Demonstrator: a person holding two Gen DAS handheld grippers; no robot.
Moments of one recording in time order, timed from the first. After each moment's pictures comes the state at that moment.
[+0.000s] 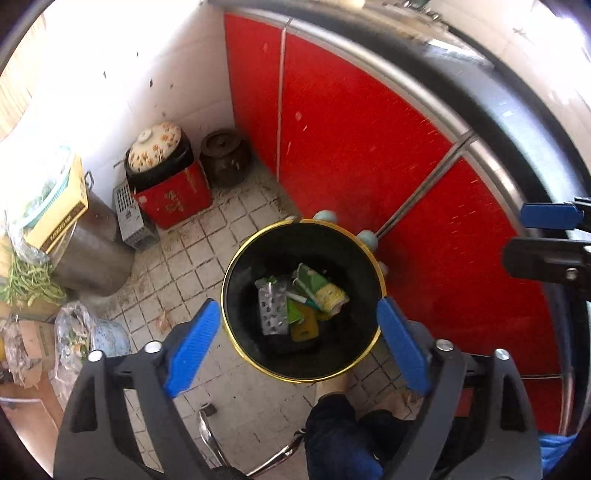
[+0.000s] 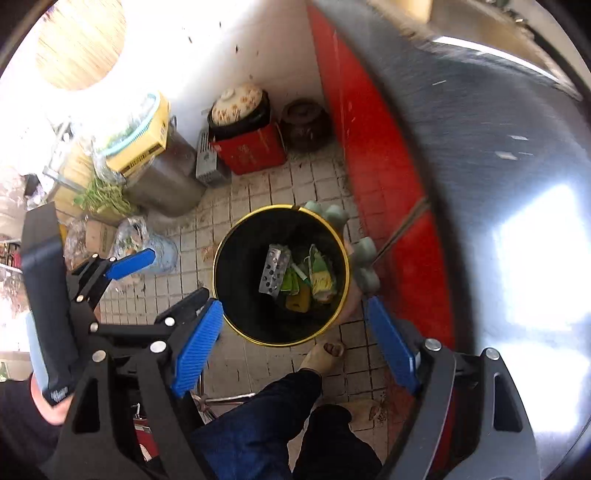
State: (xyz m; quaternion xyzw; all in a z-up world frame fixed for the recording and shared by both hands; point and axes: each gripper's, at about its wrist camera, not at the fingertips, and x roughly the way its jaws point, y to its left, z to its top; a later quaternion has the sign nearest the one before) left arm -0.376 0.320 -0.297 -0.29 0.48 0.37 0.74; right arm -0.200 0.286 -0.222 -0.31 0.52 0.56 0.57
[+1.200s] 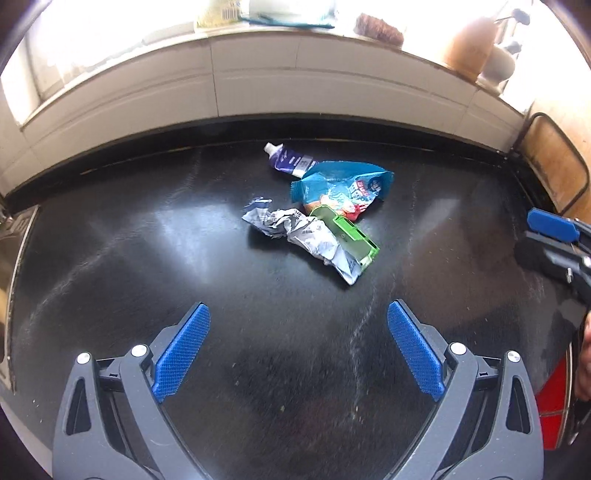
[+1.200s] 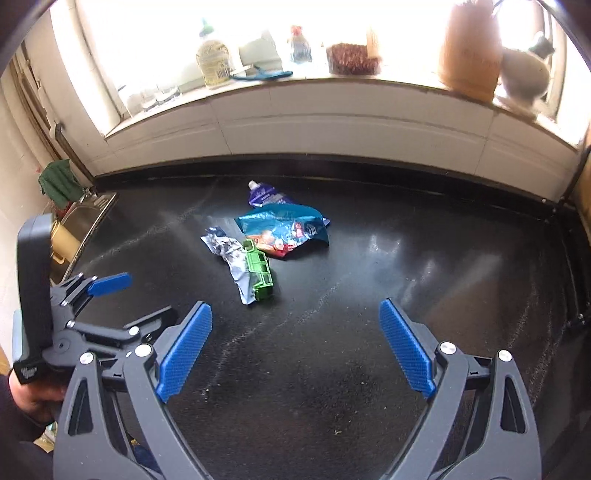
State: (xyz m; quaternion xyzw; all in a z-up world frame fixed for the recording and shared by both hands) left arm 0.047 -0.042 -0.160 0.00 0.50 -0.07 0.86; right arm 0.067 -0.248 -0.114 0.02 0.48 0.17 0.86
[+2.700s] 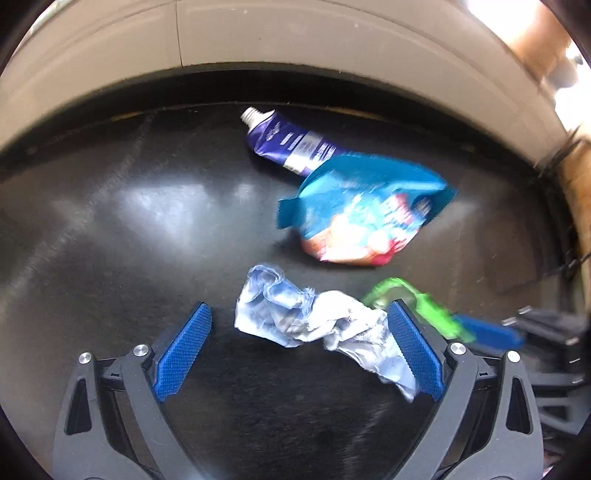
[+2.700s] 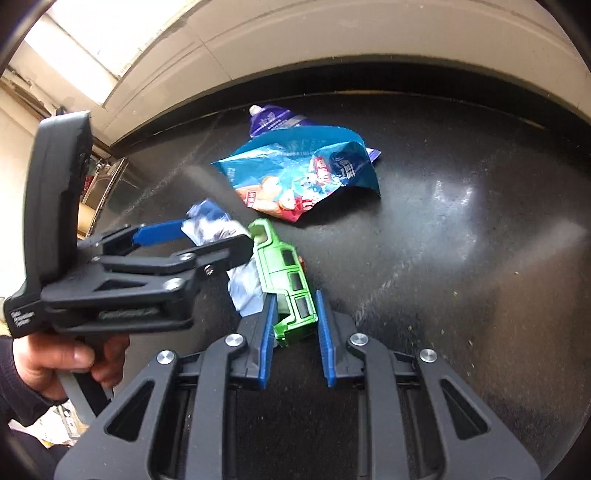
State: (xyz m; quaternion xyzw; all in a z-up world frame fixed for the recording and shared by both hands) left arm 0.154 -0.053 -0.231 -0.02 0.56 -0.07 0.82; right arm 0.125 -0.226 -0.216 0.07 0.56 0.25 0.79
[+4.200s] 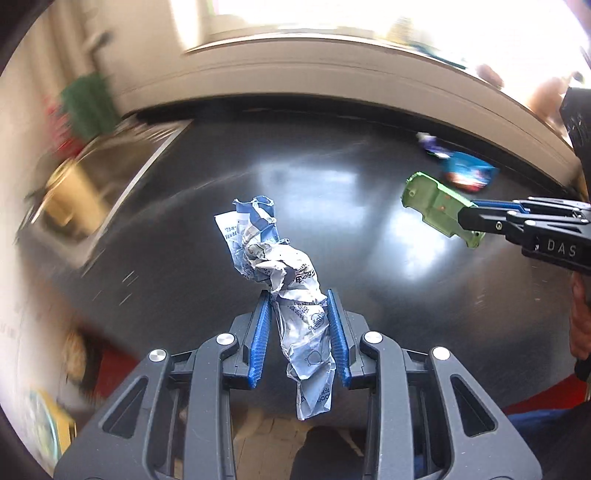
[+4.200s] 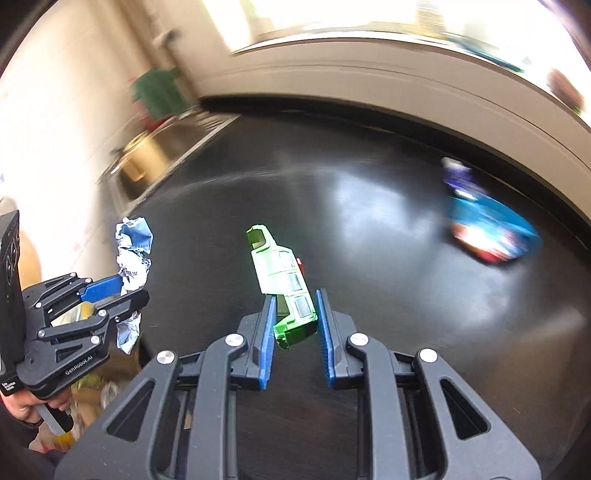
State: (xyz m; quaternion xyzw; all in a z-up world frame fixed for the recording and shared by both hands) left arm -0.124 0.126 -0.134 -0.05 0.48 0.12 0.87; right arm -0.004 -0.026 -0.129 -0.07 0.48 0.39 0.78
